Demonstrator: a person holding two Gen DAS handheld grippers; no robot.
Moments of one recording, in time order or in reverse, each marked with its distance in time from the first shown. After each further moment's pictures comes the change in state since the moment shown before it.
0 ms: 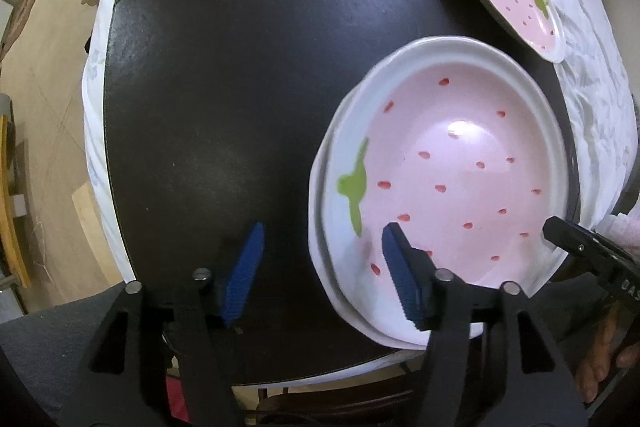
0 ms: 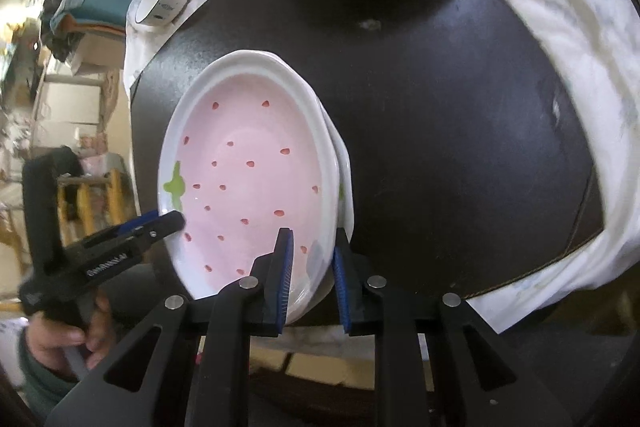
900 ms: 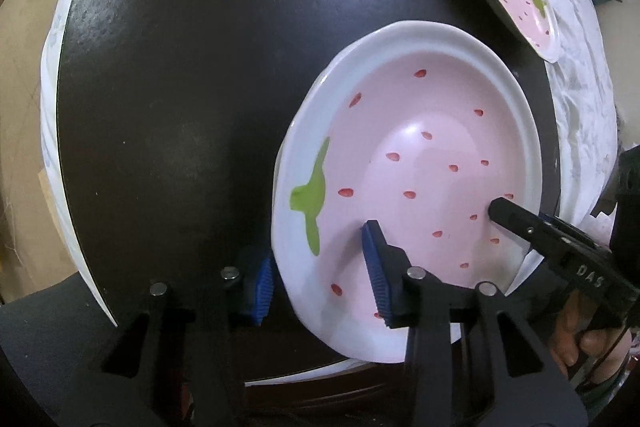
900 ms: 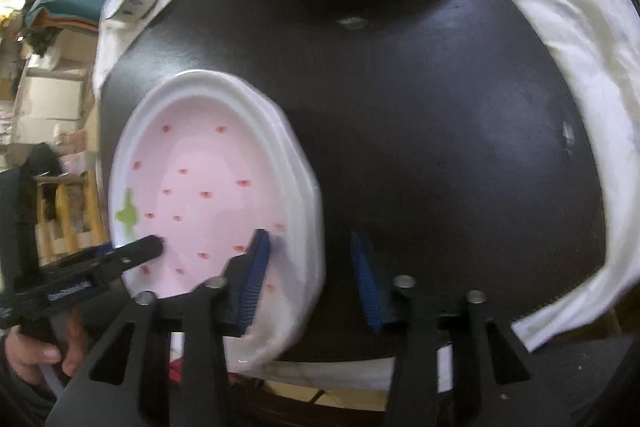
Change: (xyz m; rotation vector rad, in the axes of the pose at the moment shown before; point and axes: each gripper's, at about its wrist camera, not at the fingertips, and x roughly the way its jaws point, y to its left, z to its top) left arm 0.029 0.011 0.007 -0.055 0.081 -0.125; right arm 0.034 -0.010 0.018 0.001 0.058 -0.002
